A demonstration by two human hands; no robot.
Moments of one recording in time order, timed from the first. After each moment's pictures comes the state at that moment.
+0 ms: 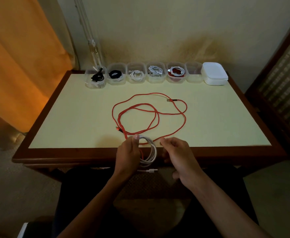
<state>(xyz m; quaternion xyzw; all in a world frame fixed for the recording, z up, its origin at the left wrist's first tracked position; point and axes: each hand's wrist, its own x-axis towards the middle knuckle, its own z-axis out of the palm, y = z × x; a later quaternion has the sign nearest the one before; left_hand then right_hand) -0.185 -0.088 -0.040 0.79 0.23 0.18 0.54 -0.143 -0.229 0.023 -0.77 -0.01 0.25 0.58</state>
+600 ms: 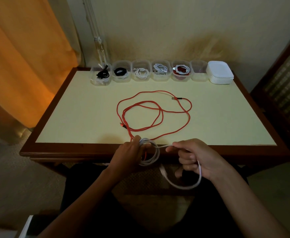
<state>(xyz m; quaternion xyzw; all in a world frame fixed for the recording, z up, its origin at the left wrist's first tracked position) -0.191 -0.050 -0.059 0.96 0.06 0.04 0.27 -0.112 -0.270 0.011 -0.64 -0.02 0.46 0.62</state>
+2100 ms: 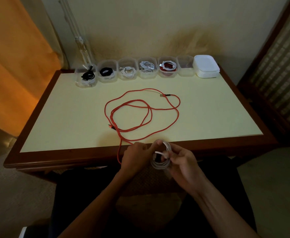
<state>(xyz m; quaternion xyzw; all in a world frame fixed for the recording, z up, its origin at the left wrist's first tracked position) -0.165 -0.107 -0.053 0.89 0.17 -0.03 0.41 -0.145 -0.265 -0.029 -0.50 0.04 0.33 0.80</state>
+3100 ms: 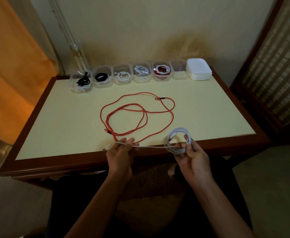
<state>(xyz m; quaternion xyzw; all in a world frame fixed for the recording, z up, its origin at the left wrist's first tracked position) -0.180 -0.109 -0.023 0.45 0.36 0.15 0.80 -0.131 -0.286 -0.019 -0.41 0.20 0.15 0.88</state>
